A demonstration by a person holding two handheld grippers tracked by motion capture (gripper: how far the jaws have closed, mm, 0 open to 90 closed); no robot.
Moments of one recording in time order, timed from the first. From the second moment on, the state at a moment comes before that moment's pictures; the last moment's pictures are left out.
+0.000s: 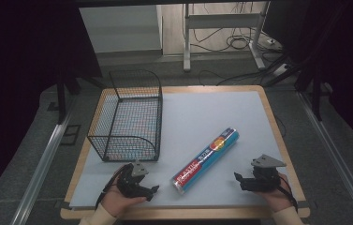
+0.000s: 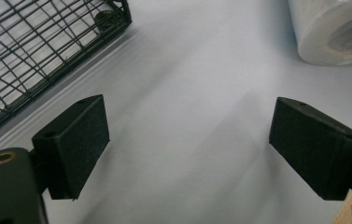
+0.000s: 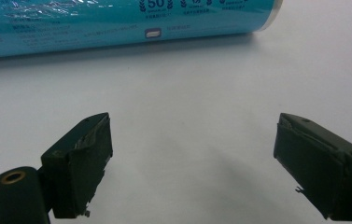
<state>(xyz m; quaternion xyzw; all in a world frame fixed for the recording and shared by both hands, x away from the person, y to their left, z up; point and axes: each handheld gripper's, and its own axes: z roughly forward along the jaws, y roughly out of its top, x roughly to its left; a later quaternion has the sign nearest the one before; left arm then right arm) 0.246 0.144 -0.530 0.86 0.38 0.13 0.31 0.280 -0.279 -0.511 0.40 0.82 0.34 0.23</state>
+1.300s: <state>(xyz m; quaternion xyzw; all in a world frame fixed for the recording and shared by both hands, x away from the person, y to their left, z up) 0.256 0.089 -0.463 0.87 0.35 0.13 0.32 0.277 -0.278 -0.507 0.40 0.81 0.35 0.24</state>
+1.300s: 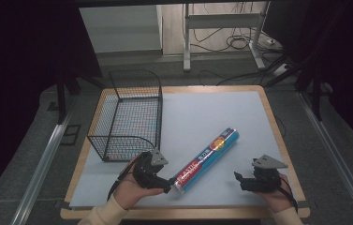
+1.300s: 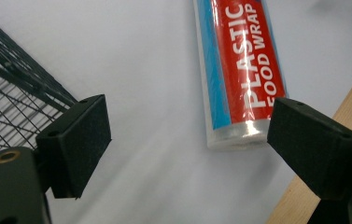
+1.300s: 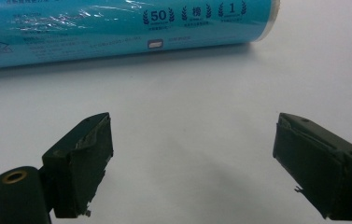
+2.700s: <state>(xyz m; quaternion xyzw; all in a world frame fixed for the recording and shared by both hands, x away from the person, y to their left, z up) 0.296 0.038 -0.467 0.89 0.33 0.11 0.29 0.276 -0.279 -0.507 0.39 0.81 0.35 0.24</state>
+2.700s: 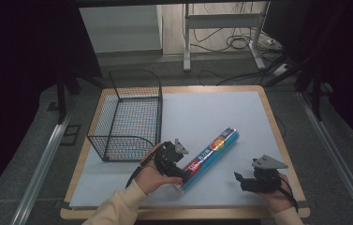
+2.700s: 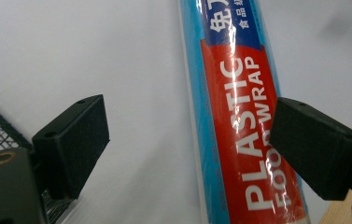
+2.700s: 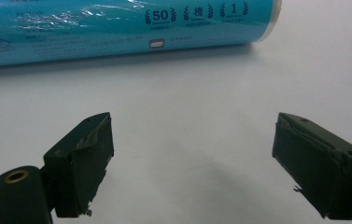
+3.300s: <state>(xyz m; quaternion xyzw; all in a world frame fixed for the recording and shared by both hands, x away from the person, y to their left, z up) 0.315 0.013 -0.463 0.90 0.32 0.12 0.27 0.276 -0.279 -0.507 0.39 0.81 0.35 0.24</state>
